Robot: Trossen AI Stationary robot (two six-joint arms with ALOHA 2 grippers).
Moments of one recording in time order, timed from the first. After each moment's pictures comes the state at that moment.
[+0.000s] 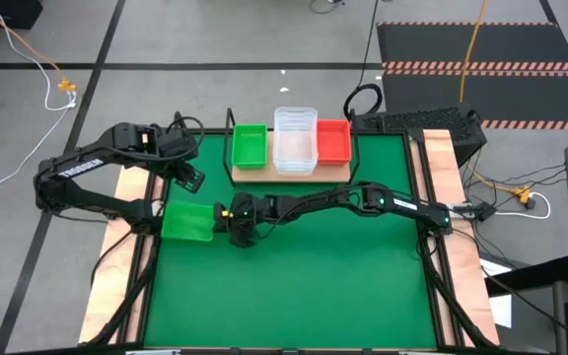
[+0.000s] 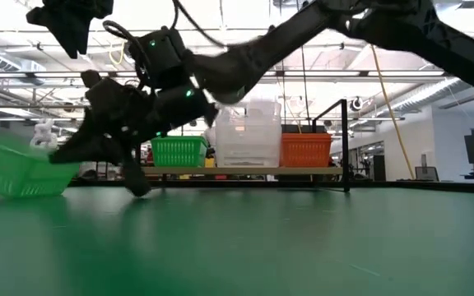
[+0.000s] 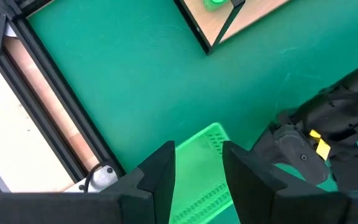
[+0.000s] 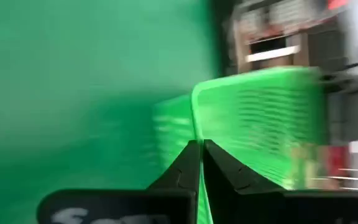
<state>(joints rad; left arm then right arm) 0.28 1.14 1.40 -1.57 -0.15 -0.73 -0.02 2.57 1.94 0.17 -0.20 -1.40</state>
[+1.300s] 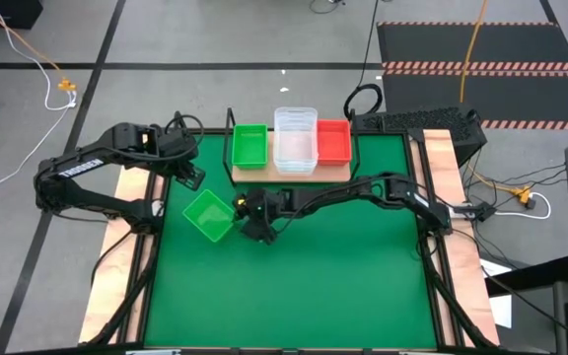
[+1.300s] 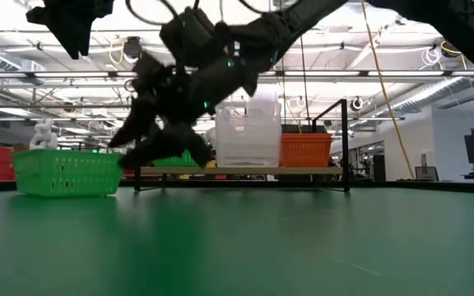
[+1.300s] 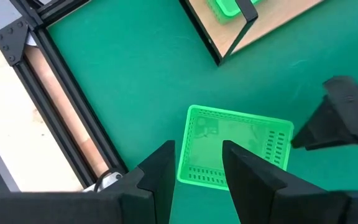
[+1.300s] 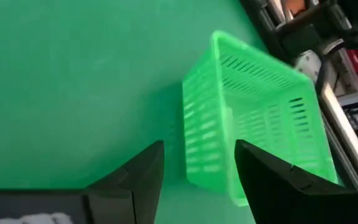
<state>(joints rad) 0.28 1.14 1.40 -1.57 -0.22 -0.74 -0.02 2.27 1.67 -0.02 -0.18 -0.96</state>
